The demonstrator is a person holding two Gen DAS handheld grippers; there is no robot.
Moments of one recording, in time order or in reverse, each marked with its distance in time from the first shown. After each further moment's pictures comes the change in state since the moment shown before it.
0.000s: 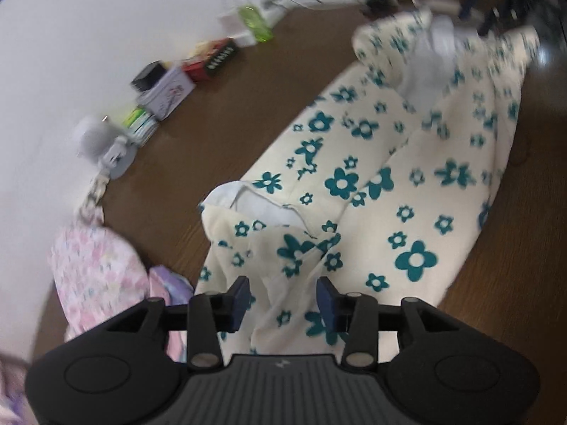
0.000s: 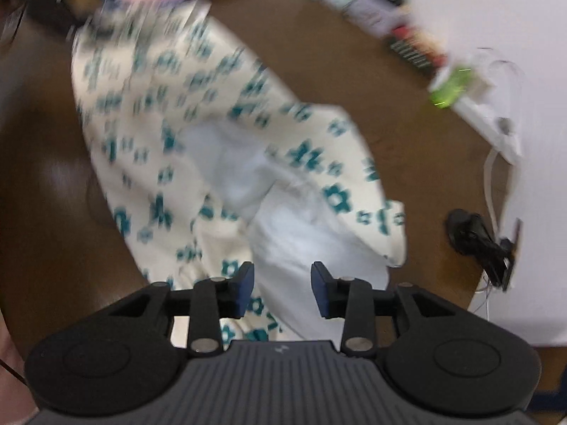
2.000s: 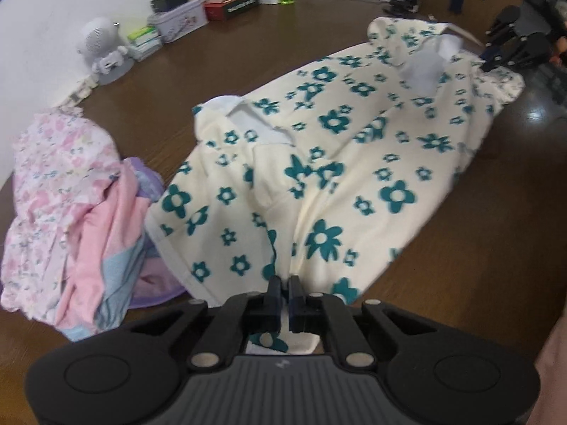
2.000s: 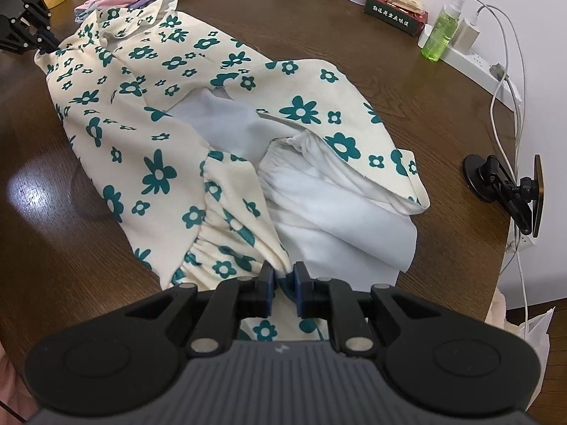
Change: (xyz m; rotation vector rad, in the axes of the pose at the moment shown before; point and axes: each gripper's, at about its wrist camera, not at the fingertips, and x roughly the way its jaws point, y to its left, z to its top) left arm 0.006 0.027 -0.056 -0.227 0.099 -0.147; right arm 0.042 -0.002 -0.024 0.095 0.072 0.001
